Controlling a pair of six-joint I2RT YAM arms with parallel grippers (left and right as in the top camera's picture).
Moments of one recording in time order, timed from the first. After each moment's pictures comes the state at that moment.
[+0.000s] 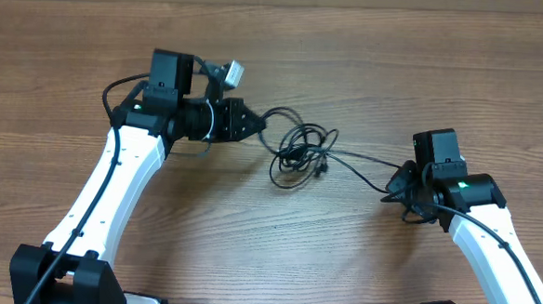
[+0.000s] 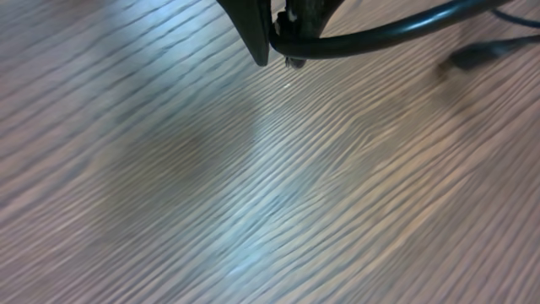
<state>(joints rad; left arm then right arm) -0.17 1.55 1.21 -0.64 0.82 -0.33 0.15 1.24 0.85 -0.87 0.06 0.80</state>
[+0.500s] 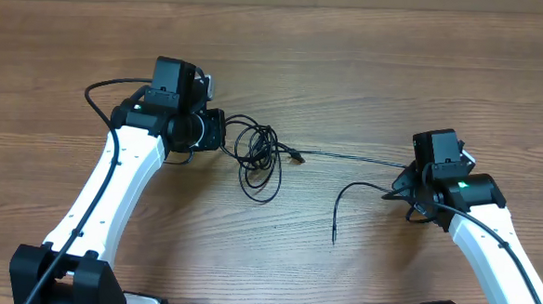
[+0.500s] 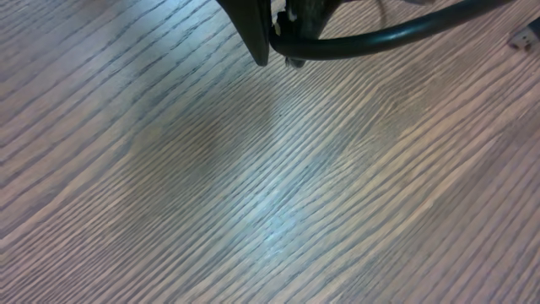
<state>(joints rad) -0.17 1.55 1.21 -0.81 0.28 -0.31 0.15 1.24 0.85 -0.88 0.17 0.84</state>
